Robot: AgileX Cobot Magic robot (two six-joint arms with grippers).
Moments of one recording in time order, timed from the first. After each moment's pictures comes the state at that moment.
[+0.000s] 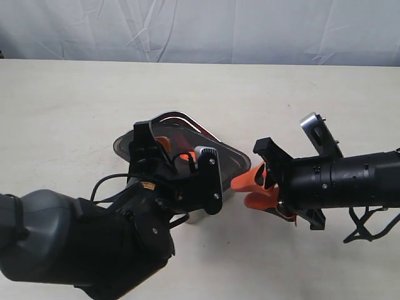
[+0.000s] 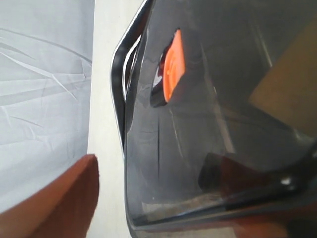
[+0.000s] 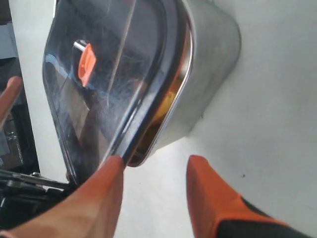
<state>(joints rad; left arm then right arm) -1.18 1.81 -0.76 -1.57 -0.90 2.10 0.45 1.56 -0.48 1.74 0.67 -0.88</state>
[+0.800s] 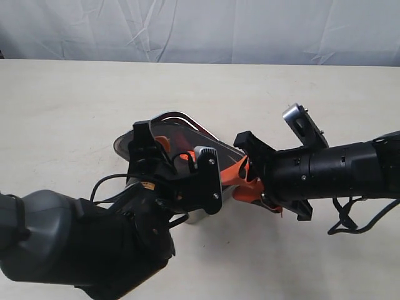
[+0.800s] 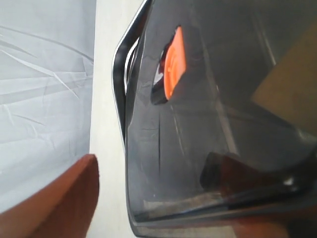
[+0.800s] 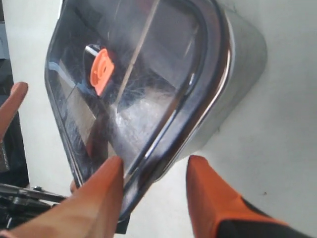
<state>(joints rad) -1.18 1.81 -0.76 -1.57 -0.91 2.10 0.55 1.57 -0.55 1.74 0.56 -0.81</state>
